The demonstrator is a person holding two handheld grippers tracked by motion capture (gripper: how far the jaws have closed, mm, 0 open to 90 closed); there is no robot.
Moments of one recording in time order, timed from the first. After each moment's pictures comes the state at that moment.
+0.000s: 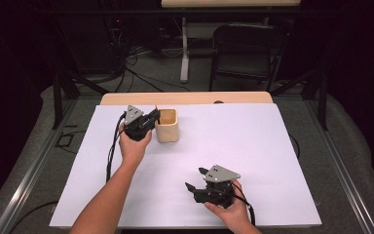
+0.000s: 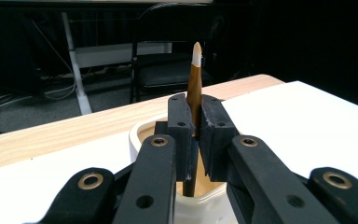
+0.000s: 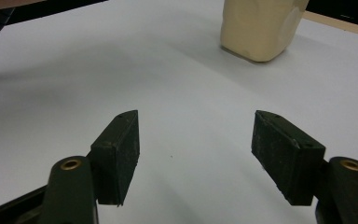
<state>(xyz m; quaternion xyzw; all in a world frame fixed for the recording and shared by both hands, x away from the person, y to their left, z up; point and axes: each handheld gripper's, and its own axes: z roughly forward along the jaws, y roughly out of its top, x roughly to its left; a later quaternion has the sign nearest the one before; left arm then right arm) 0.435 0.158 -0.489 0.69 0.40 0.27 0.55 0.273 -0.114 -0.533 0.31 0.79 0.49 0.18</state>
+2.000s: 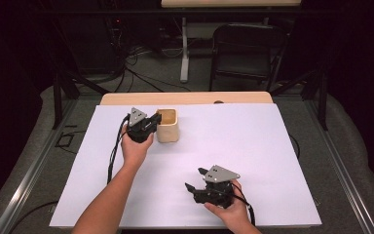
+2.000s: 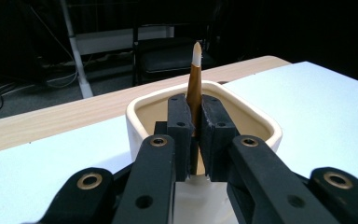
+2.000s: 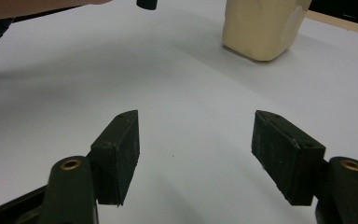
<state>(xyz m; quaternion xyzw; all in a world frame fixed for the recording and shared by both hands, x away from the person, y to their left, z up) 0.438 0.154 -0.501 0.70 0.40 0.26 0.52 0.273 -0.114 -0.533 0.31 0.79 0.49 0.18</state>
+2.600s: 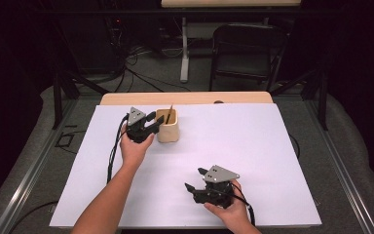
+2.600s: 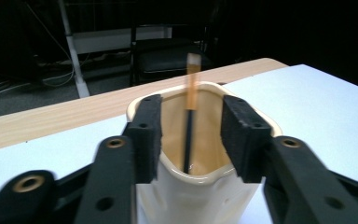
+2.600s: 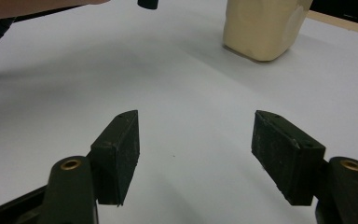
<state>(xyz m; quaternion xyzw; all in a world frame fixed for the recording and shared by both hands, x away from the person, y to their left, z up) 0.440 0.156 -0.501 0.70 0.41 0.25 0.53 0.273 -0.113 -0.533 0.31 0.80 0.49 0.18</state>
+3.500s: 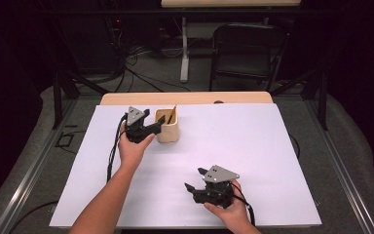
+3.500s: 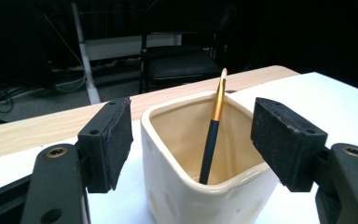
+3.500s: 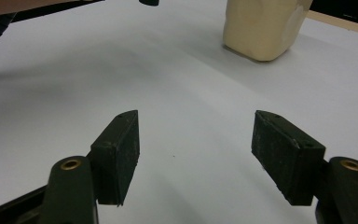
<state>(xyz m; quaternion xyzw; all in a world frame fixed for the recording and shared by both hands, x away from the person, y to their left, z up) 0.439 0.158 -0.499 0.69 0.41 0.28 0.53 0.273 -0.112 -0.534 0.31 0.79 0.49 0.18</state>
